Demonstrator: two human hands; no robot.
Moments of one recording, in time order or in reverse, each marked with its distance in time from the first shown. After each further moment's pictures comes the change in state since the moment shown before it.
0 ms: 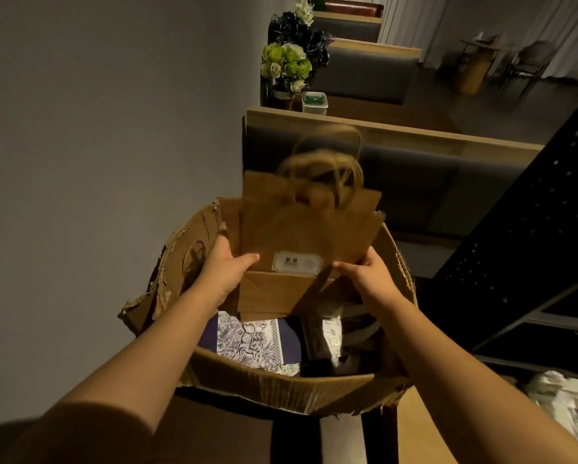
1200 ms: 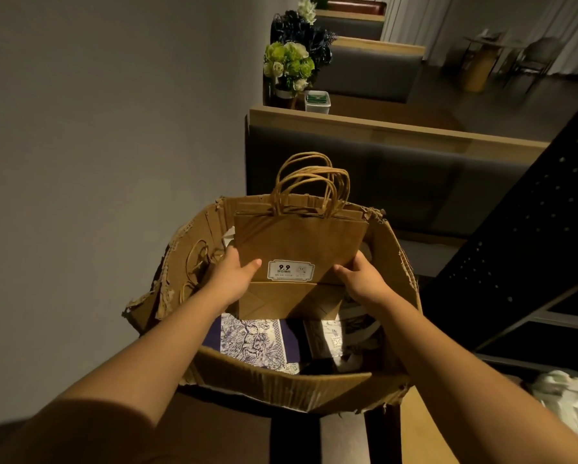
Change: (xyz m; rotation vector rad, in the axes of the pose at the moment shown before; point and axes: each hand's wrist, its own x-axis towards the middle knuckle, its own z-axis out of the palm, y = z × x) left_hand 0.003 -0.017 -0.001 0.445 -0.038 -0.185; right_hand 0.010 0.010 0.007 -0.339 -0.059 0.069
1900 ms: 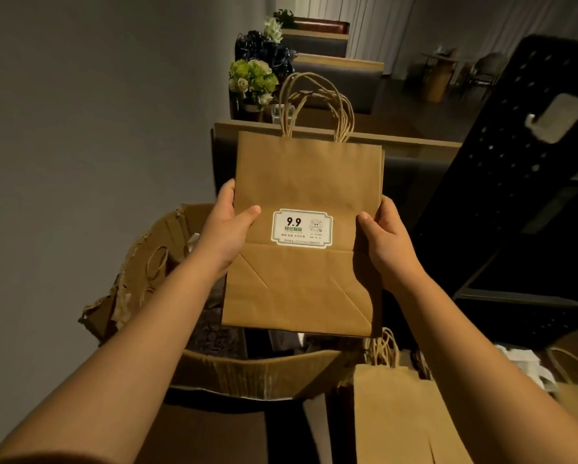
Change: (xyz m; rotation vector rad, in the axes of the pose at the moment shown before) left_hand -0.059 0.113 0.011 -0.541 -0.052 0.424; right_hand -0.079 -0.051 -0.096 0.257 0.285 -0.407
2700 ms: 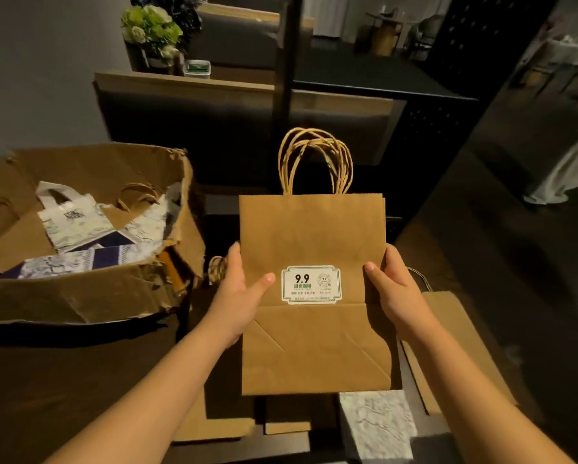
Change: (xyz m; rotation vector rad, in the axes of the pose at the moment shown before) left_hand -0.217 -0.059 0.298 0.030 -0.200 -0.191; right_hand -0.179 0.070 -0.325 -0.047 -0.013 0.223
